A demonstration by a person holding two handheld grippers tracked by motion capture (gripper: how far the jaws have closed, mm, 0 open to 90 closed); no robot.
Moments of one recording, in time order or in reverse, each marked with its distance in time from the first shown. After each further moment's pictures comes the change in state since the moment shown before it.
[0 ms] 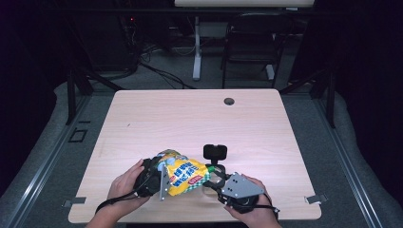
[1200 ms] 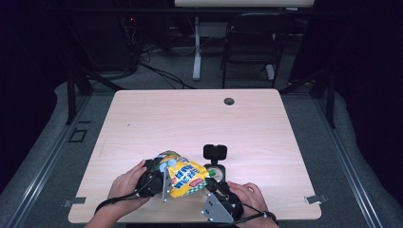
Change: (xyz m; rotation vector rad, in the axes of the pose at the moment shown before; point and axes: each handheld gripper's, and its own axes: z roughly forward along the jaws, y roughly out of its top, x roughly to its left) left arm -0.003 0.001 0.004 0.032 0.009 0.077; right arm 0.040 0.004 0.016 0.088 -0.175 -0.480
